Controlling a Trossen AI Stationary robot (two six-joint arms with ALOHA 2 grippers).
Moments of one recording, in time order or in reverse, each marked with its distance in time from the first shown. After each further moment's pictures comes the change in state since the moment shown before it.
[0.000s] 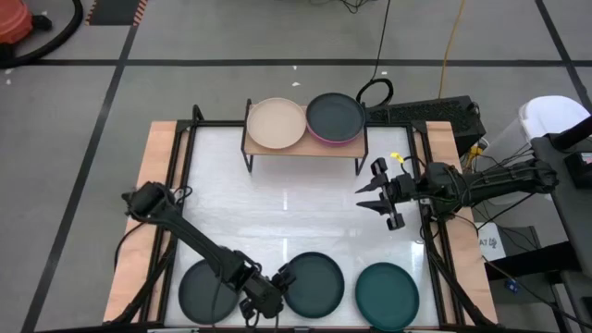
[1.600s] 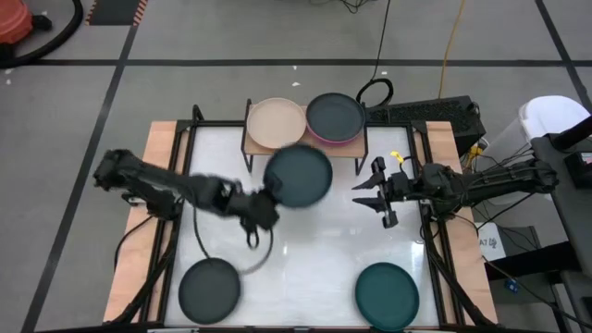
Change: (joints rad) left arm 0.368 -0.433 -0.002 -0.399 -0.395 0.308; right arm 0.000 0.006 0.000 -0.072 0.096 0.025
